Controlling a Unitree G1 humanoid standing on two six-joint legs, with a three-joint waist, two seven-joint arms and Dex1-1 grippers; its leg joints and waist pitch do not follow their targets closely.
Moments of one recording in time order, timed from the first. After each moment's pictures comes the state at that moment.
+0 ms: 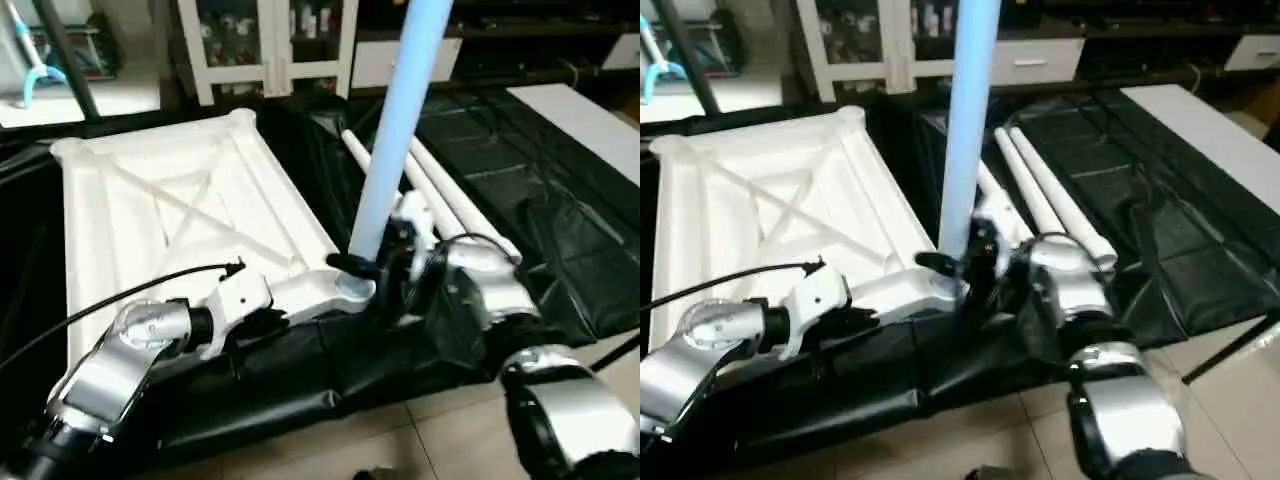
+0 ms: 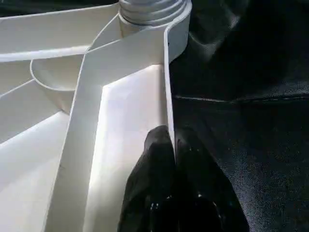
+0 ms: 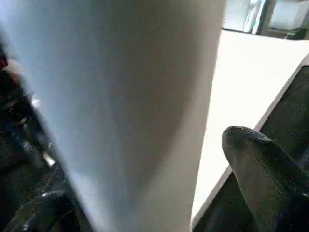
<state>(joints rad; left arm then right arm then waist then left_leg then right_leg) -0.24 0.58 -0.28 -0.03 -0.06 0.34 -0.91 -0.76 -0.21 0.01 1.00 0.16 -0.18 1.19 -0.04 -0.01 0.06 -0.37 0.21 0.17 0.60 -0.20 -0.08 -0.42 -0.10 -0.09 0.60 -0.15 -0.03</state>
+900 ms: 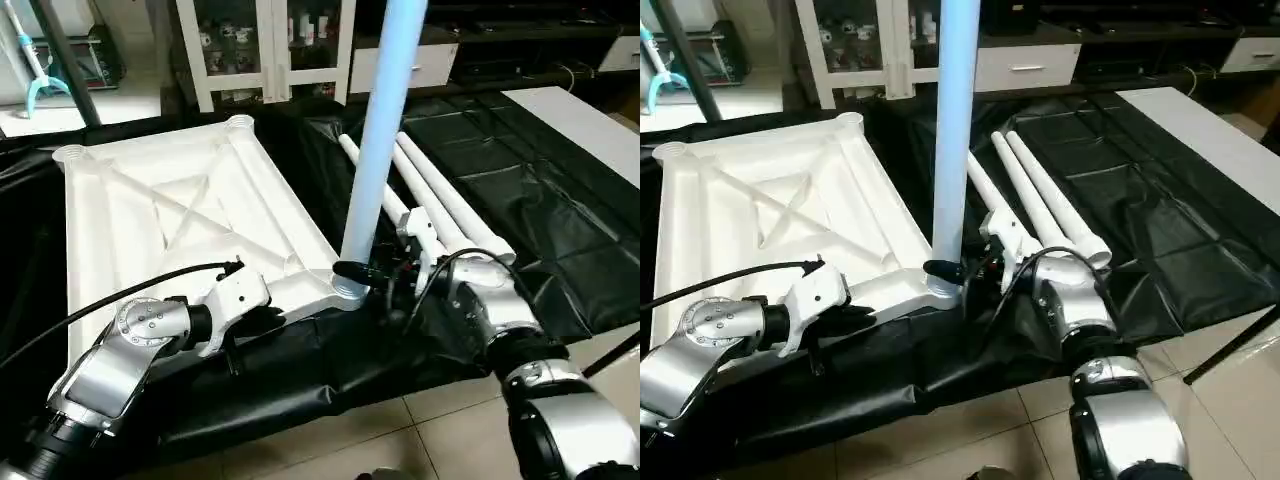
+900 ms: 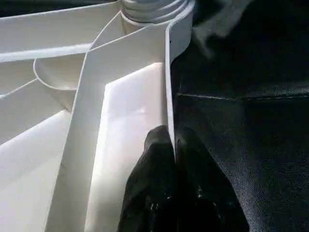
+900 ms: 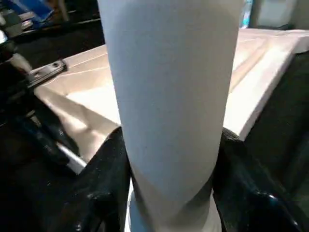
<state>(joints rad) -0.25 0.56 -0.29 0.01 -0.04 0.35 -0.88 -0.70 -0.17 -0.01 0.99 0.17 -0.18 1.12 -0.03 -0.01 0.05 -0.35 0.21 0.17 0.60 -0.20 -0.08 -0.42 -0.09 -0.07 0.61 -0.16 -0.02</state>
